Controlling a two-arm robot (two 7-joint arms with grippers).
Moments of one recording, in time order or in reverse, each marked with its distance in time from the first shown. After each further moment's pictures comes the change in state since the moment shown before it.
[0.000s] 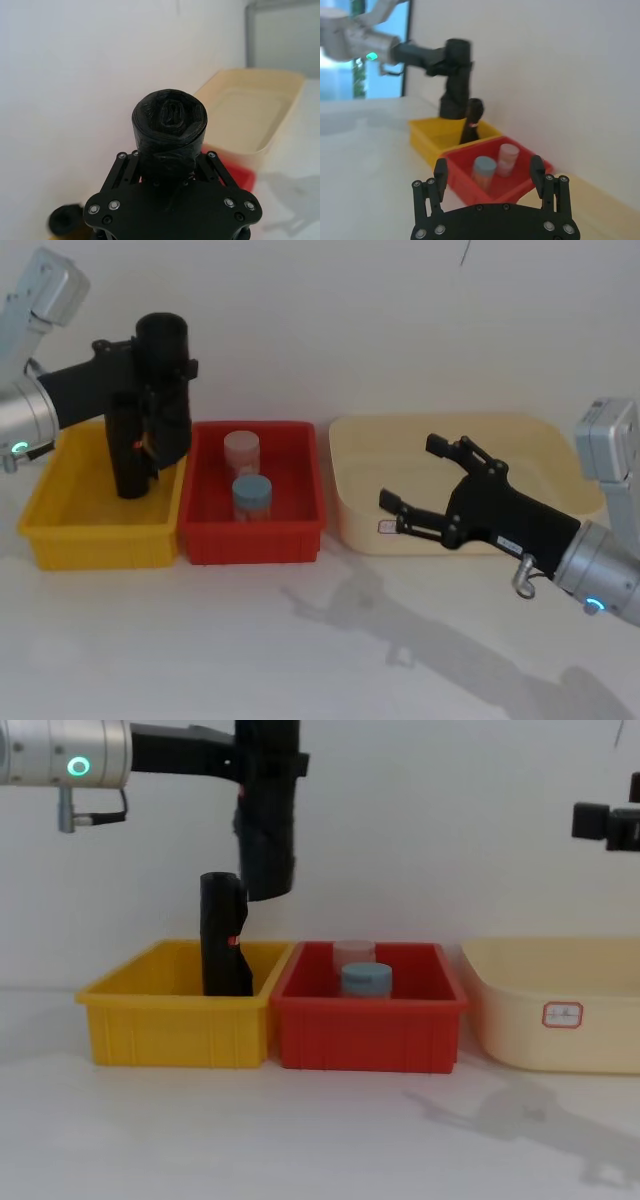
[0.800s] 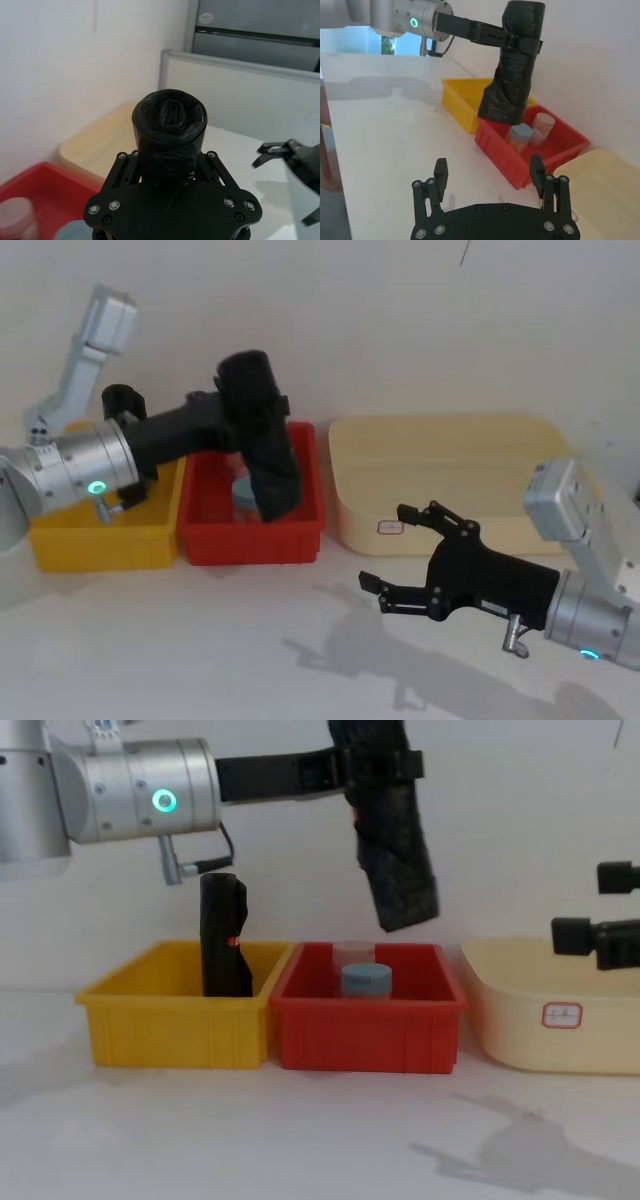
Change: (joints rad) left arm 0.050 -0.126 -0.010 0.048 -0.249 0.120 -0.185; right arm -0.048 0.100 -0.072 -0.058 -0.052 0.051 0.046
